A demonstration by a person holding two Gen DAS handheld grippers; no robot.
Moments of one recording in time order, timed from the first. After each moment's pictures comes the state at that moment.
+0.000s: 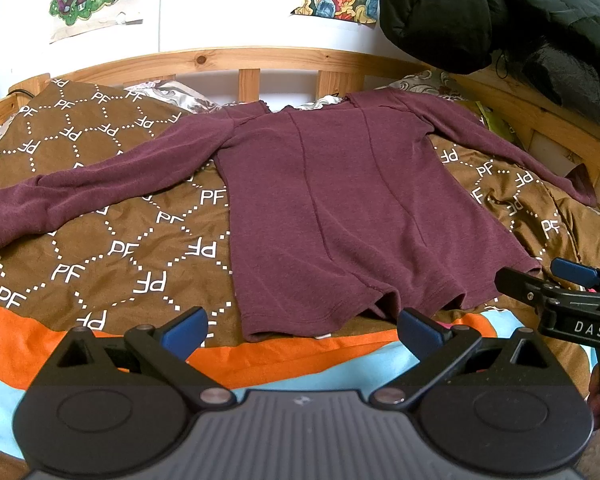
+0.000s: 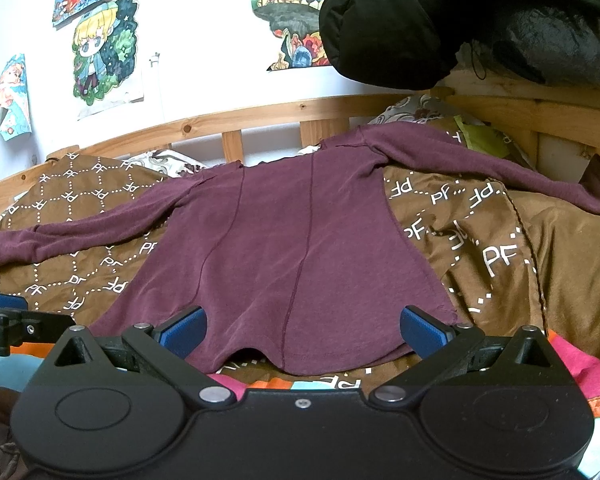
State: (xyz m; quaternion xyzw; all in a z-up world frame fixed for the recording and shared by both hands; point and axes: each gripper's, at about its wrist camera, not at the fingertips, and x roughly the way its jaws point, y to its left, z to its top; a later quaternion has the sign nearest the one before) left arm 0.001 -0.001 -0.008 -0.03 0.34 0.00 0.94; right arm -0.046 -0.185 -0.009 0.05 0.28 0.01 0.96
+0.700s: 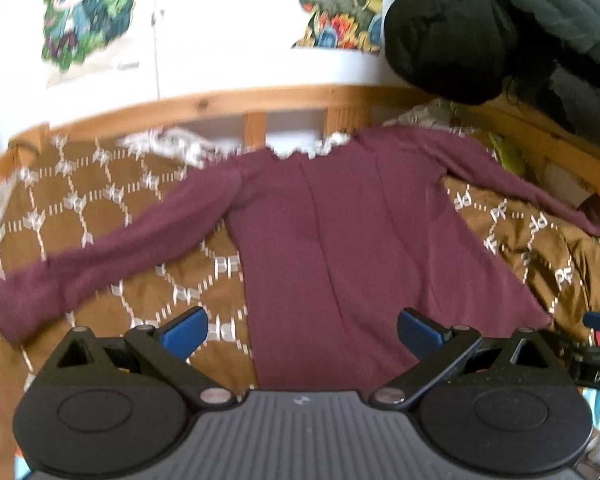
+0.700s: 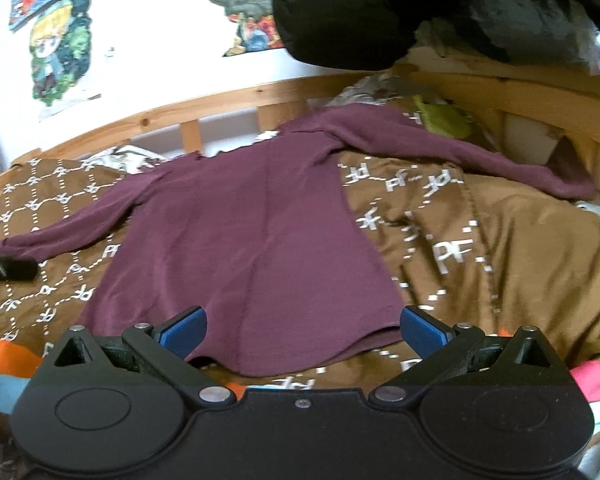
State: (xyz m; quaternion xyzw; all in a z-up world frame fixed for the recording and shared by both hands) left arm 0.045 0.002 0.058 0.01 0.32 0.02 0.95; right arm -0.032 -0.213 0.004 0.07 0.32 -0.04 0.94
